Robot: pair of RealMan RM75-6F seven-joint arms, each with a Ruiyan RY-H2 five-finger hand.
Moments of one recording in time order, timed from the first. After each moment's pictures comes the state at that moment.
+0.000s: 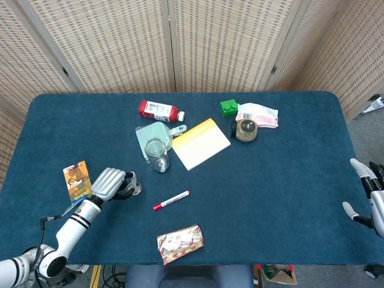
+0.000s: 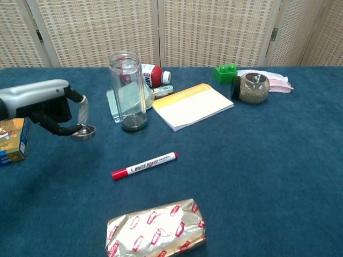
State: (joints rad) left arm -0.63 -1.38 -0.13 -1.54 1.33 0.95 0.03; right arm 0.04 -0.86 0.07 -1.82 -1.49 1.50 0.04
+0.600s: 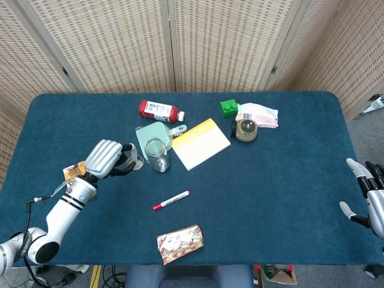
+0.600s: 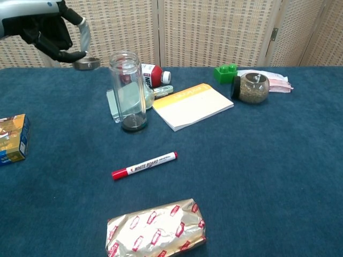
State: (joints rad) left arm -0.72 -1.19 -0.29 -1.72 1.22 0.94 0.05; right arm 0.05 -0.86 0.07 -1.82 -1.50 1.49 0.04
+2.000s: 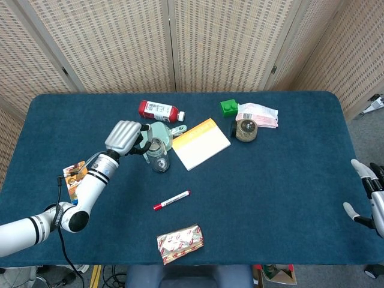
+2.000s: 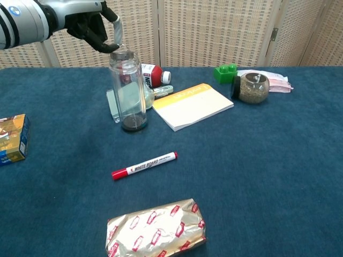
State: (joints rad) left arm -0.95 -1.35 -0.32 -1.47 0.98 0.85 0.15; right arm 0.04 -0.86 0.07 -1.80 -1.49 1.50 0.05
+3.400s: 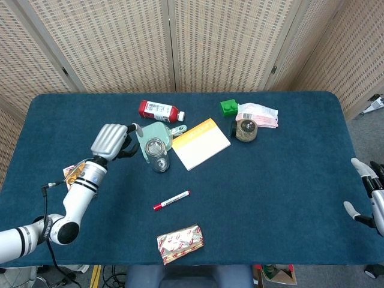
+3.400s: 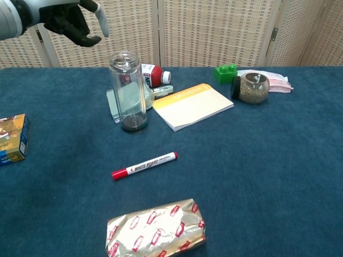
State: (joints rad) left arm -0.87 -1.27 -0.29 -1.63 0.94 1.00 0.20; right arm 0.04 -0.85 0.07 -1.80 -1.49 1.49 0.05
